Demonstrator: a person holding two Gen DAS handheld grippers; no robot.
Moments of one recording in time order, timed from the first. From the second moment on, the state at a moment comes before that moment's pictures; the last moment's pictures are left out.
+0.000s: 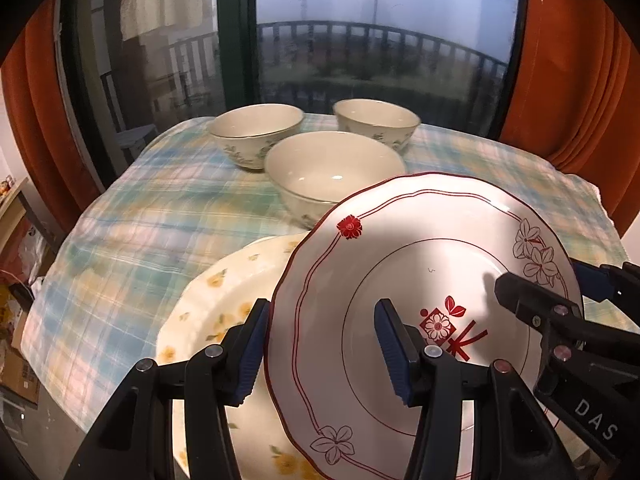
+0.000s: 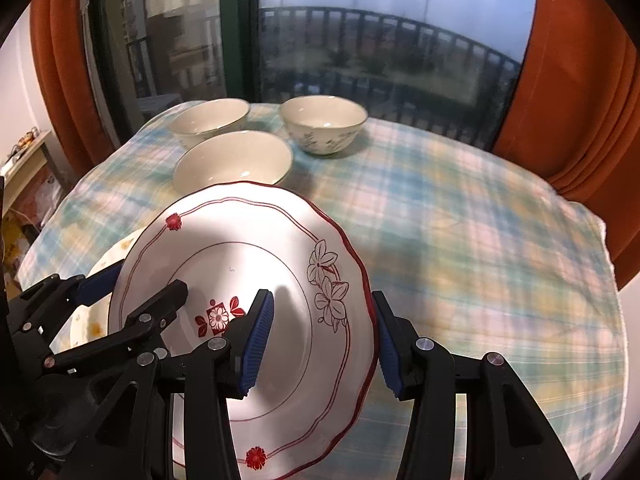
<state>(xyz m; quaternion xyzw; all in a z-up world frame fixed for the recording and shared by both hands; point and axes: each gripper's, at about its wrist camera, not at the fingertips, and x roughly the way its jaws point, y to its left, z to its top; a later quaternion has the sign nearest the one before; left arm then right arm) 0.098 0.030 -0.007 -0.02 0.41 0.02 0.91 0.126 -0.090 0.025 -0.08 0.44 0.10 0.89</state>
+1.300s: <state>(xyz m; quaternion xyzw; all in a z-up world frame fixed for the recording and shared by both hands) 0.072 0.057 -0.016 -0.01 0.37 0.00 0.93 0.121 -0.063 0.010 -0.07 0.41 0.14 0.90</state>
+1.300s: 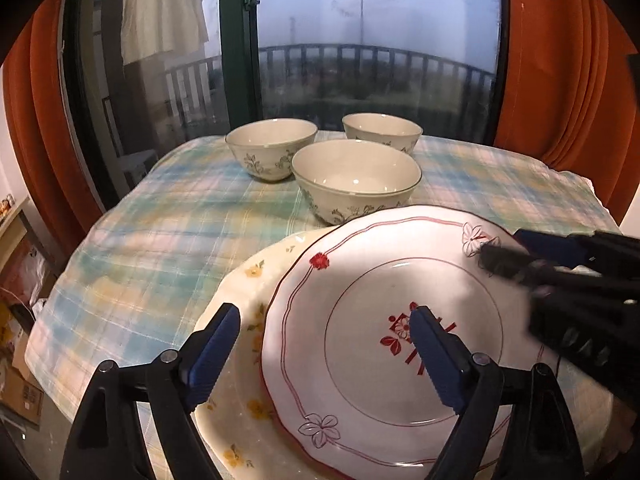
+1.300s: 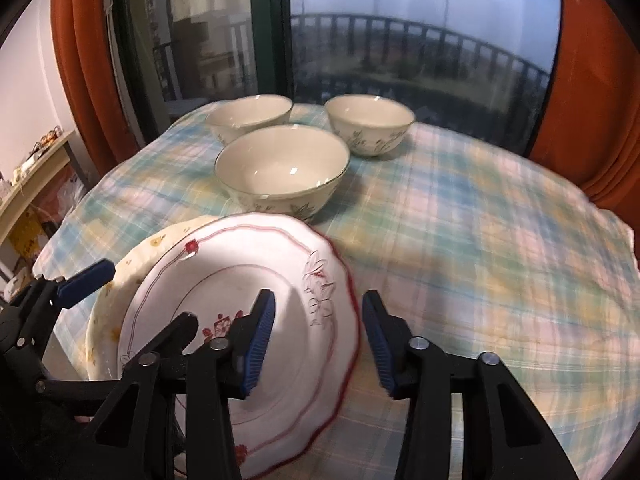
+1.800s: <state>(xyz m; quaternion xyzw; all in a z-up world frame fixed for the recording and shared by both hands) 0.073 0.077 -0.022 -0.02 0.37 0.00 0.93 0.129 -0.049 -0.012 -0.09 0.44 0.14 0.88</state>
